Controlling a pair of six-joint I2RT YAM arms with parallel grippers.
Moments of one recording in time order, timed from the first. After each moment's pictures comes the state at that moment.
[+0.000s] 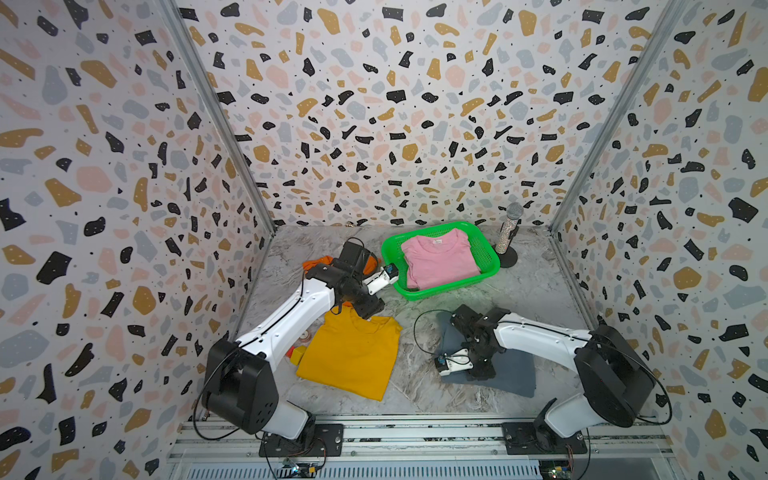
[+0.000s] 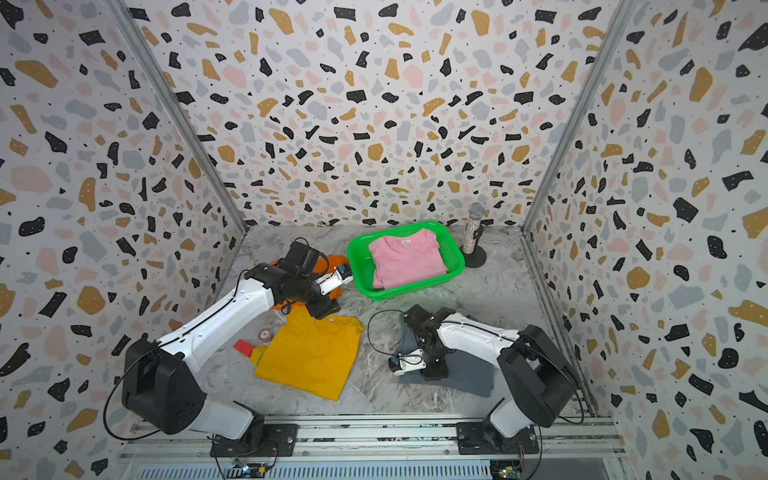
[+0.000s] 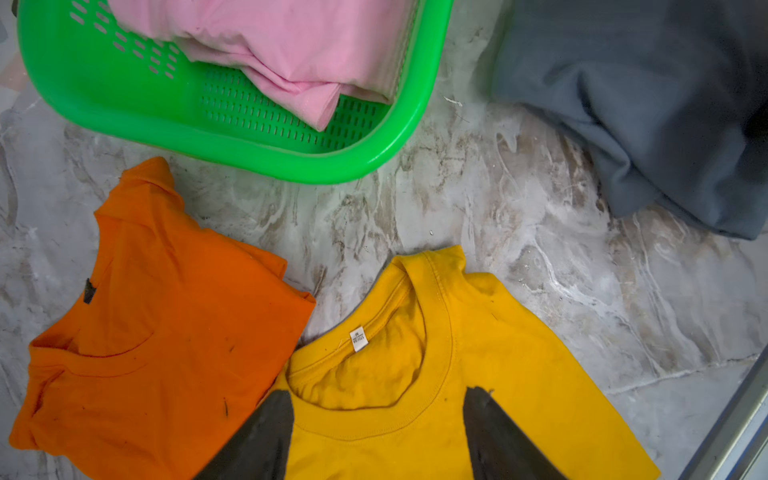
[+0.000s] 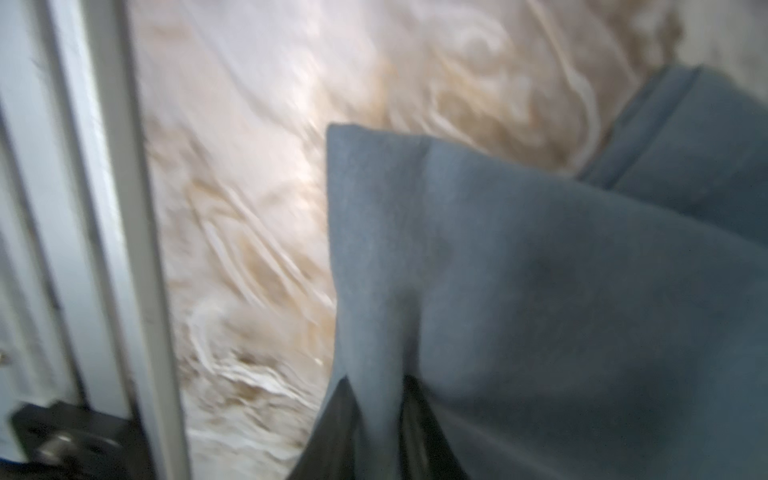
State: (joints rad) left arm -0.42 1.45 1.22 -0.84 0.21 0.55; right arm 0.79 1.53 0.86 -0.94 -0.21 -0.99
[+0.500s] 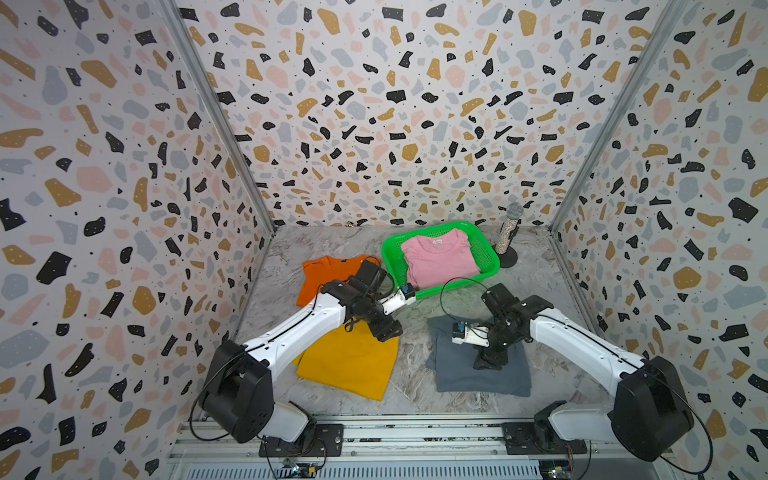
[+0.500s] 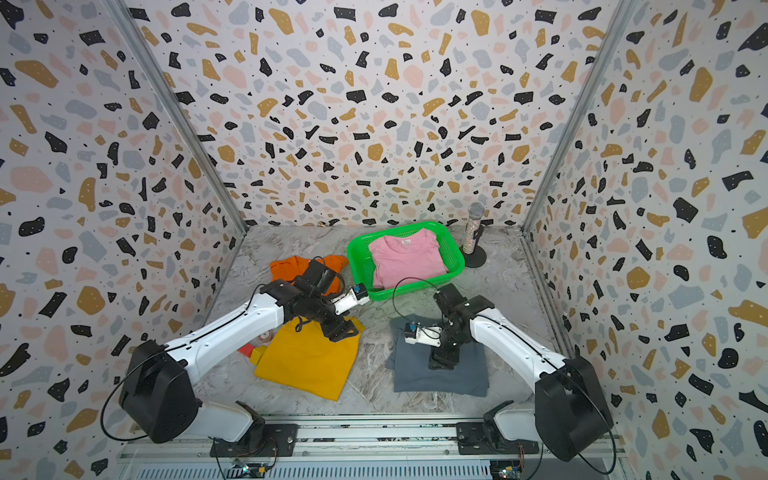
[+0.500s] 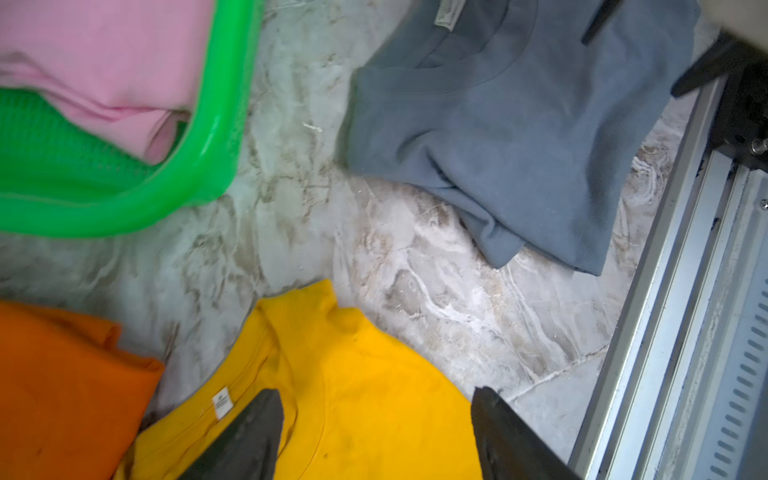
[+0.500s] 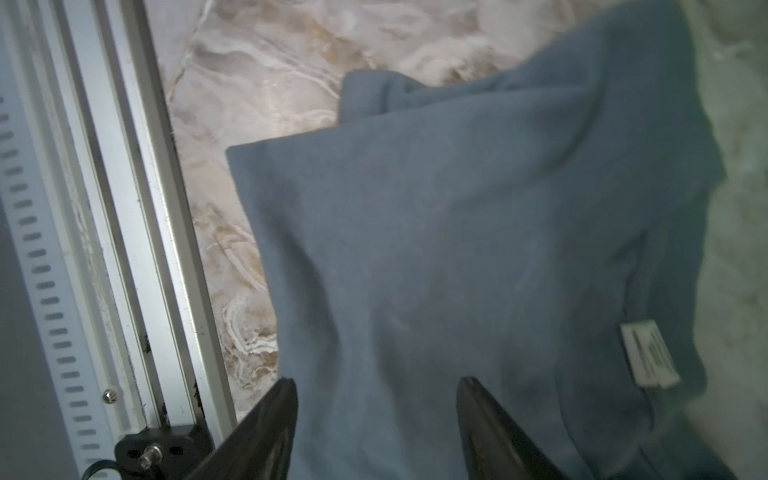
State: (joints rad) left arm -0.61 1.48 1.11 -0.75 0.36 0.45; right arm 0.41 1.32 0.89 -1.00 -0.39 -0.87
